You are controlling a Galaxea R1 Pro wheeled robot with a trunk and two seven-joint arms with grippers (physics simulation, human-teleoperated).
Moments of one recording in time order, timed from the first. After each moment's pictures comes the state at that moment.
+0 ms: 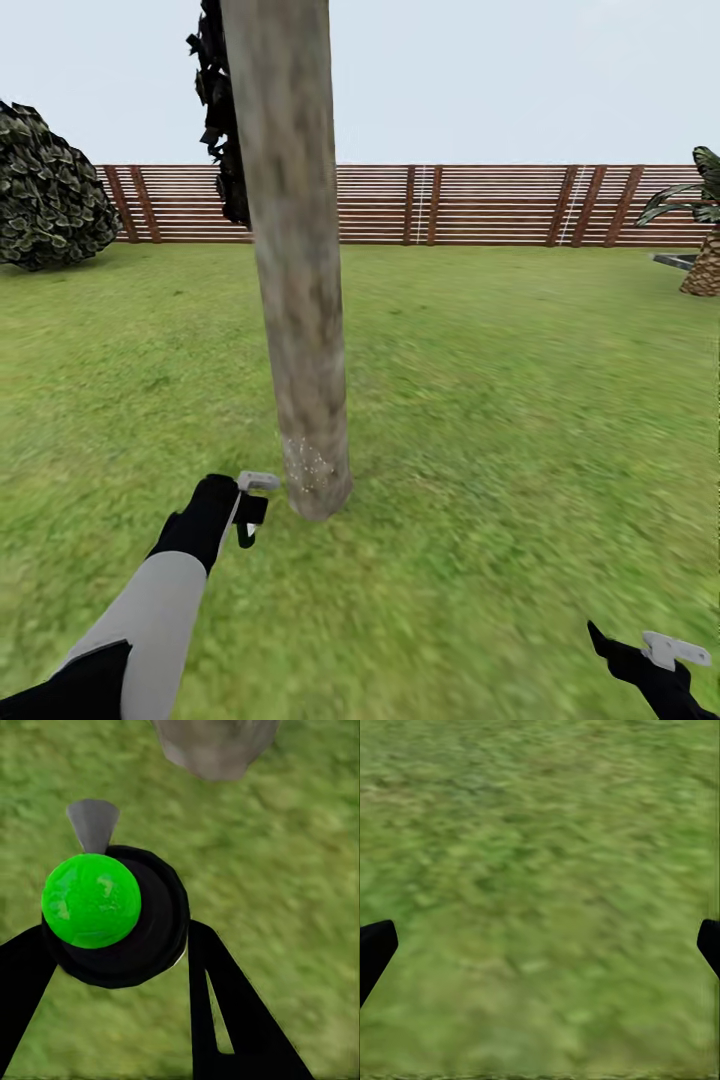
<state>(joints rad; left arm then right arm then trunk) -0.84 -0.10 0.33 -0.65 -0.59 0.74 -0.24 -0.37 -0.23 -0.83 -0.45 0.28 -0.27 0.40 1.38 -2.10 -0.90</state>
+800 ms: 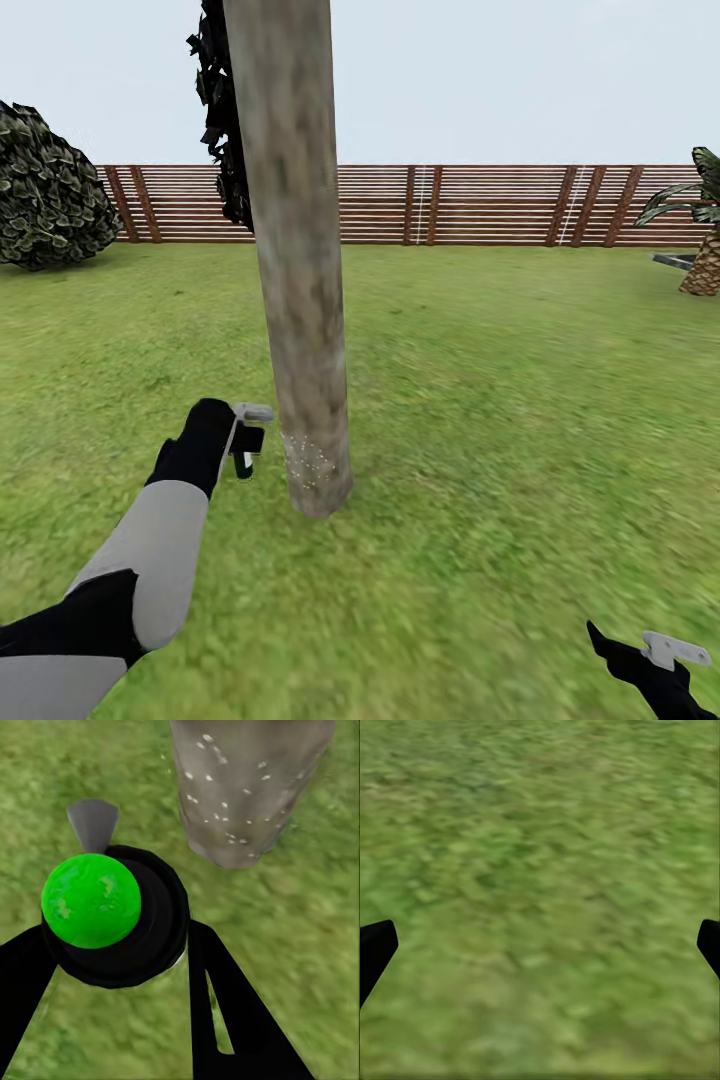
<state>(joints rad) -1.05 -0.10 0.29 -0.73 -0.59 0.90 -0.26 -0.37 -0.23 -0.83 -0.45 0.28 -0.27 0.40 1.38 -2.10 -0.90</state>
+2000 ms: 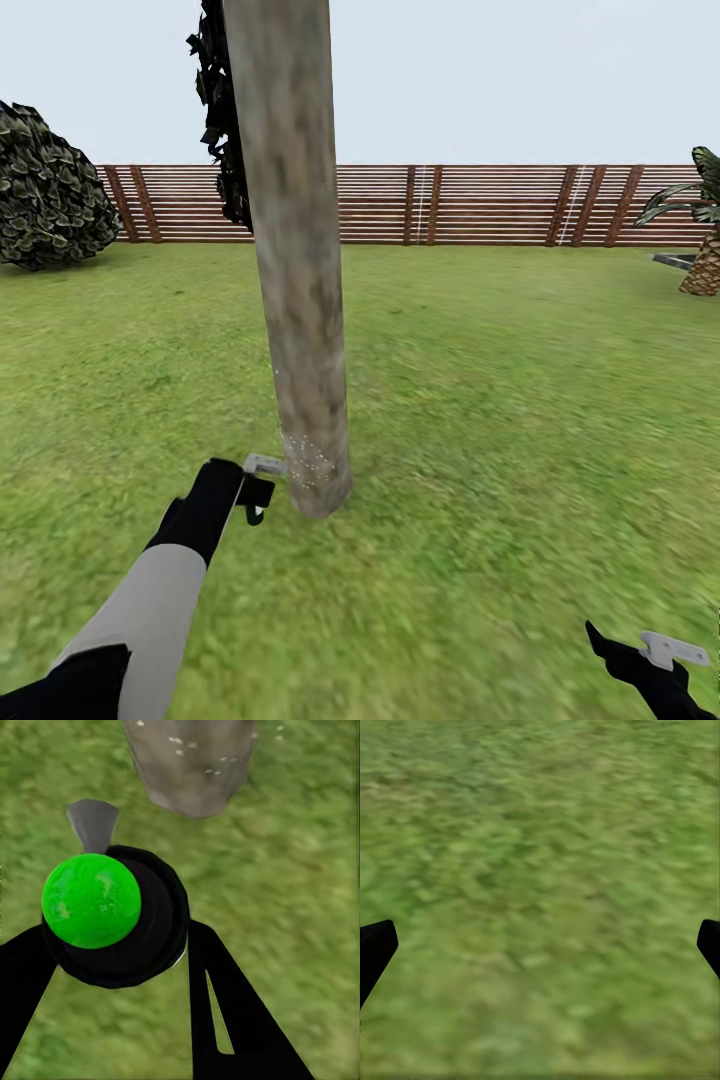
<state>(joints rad) -0.85 -0.09 0.20 -0.75 -0.58 0.76 -0.34 -0.37 -0.23 -0.83 -0.45 0.28 -0.27 0.40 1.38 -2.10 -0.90</state>
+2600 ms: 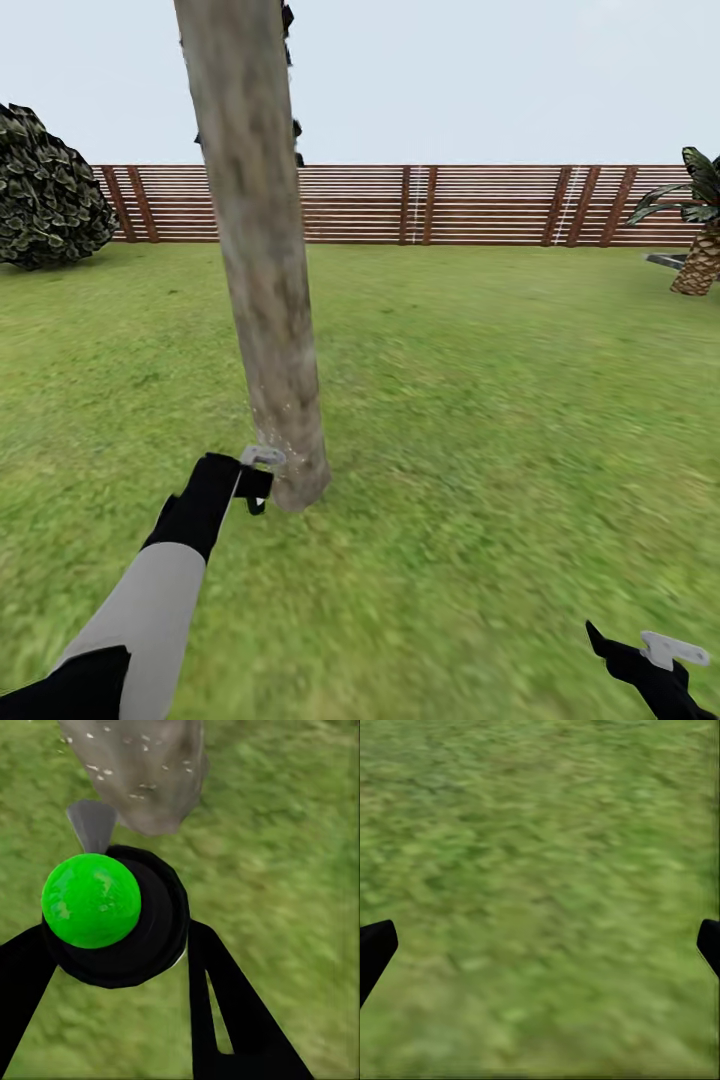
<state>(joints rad) -0.85 -0.09 0.22 -0.79 -0.55 0.76 -0.33 -0.37 -0.23 -0.83 -0.45 0.28 -0.27 0.40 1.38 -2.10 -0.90</state>
